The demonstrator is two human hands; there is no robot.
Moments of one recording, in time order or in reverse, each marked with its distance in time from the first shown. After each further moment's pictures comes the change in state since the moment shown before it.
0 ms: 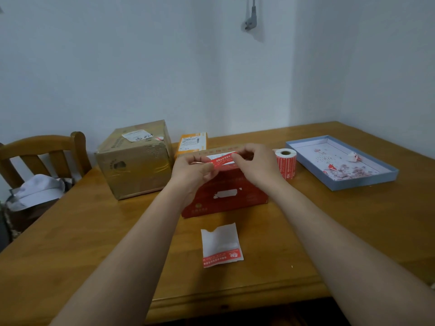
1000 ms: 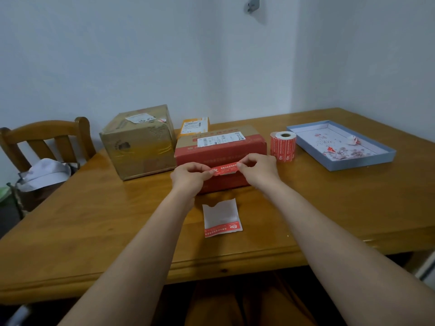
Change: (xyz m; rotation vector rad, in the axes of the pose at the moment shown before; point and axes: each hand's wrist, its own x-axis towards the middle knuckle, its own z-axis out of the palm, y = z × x) left_hand -0.020 -0.060 -0.019 0.293 0.182 -0.013; right_hand -0.047 0.028 0.021 0.004 -0.067 0.375
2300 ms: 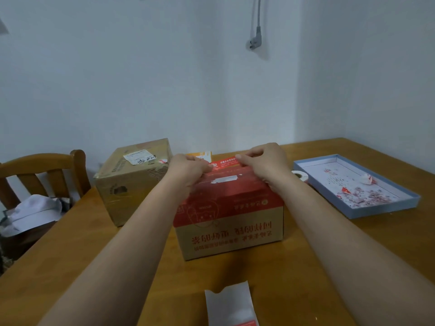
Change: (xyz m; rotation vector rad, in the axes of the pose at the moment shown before) left_hand 0.077 0.112 -0.014 0.052 -0.105 0.059; right_hand 0.071 -0.093 -0.036 0.109 0.047 -0.197
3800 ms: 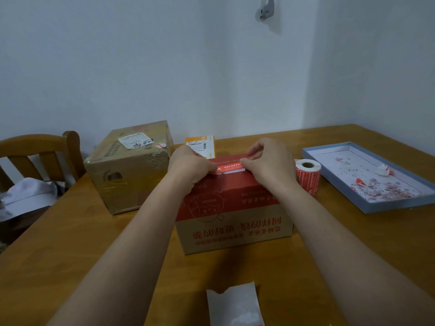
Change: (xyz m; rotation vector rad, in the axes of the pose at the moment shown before) left_hand 0.017 -0.015 0.008 0.285 0.041 -0.040; right_hand 0.007 0.027 0.031 -0.304 0.072 -0.082
